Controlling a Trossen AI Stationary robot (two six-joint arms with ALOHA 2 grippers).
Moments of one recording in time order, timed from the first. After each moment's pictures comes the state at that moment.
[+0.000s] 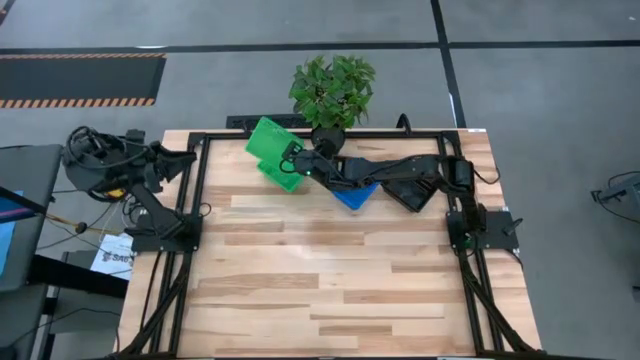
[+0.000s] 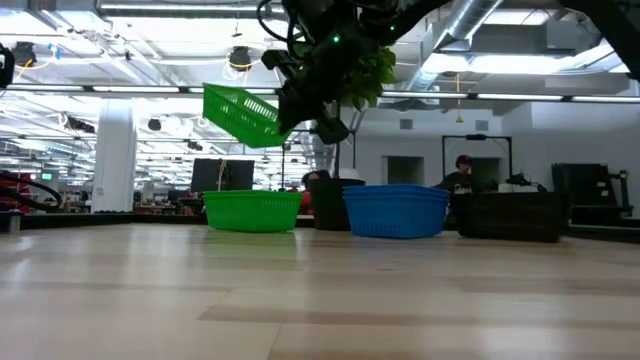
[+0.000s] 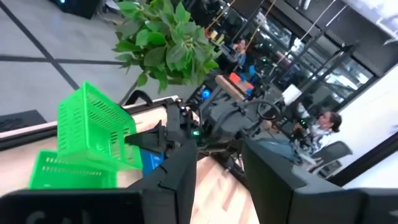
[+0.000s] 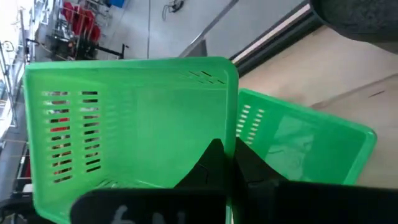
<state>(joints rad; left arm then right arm) -0.82 0.49 1.17 -1.02 -1.19 -0.99 -0.14 2.05 1.64 -0.14 0.60 1.54</state>
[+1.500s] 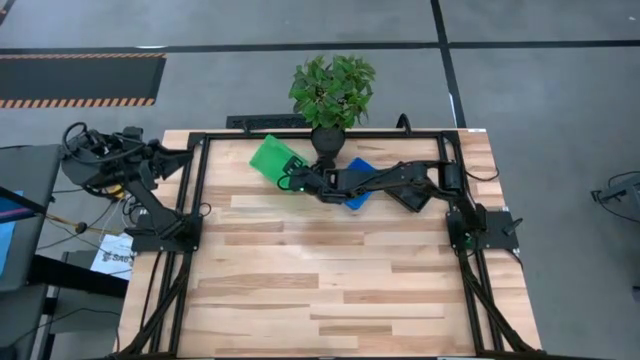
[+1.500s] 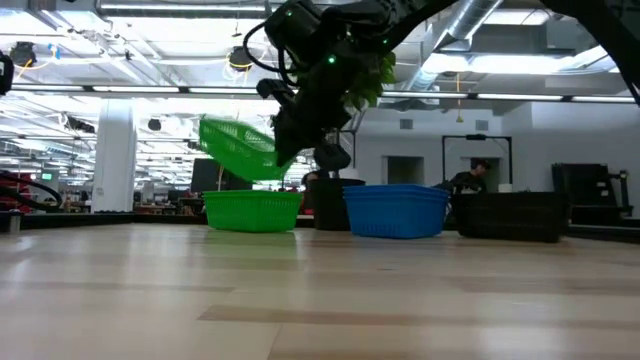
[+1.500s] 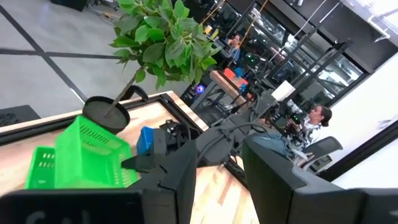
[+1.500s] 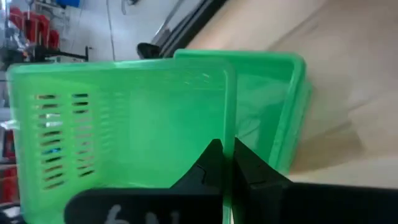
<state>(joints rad) -0.83 0.44 1.18 -1.04 -1.15 -0.98 -0.11 2.13 1.64 -0.25 0.61 1.77</state>
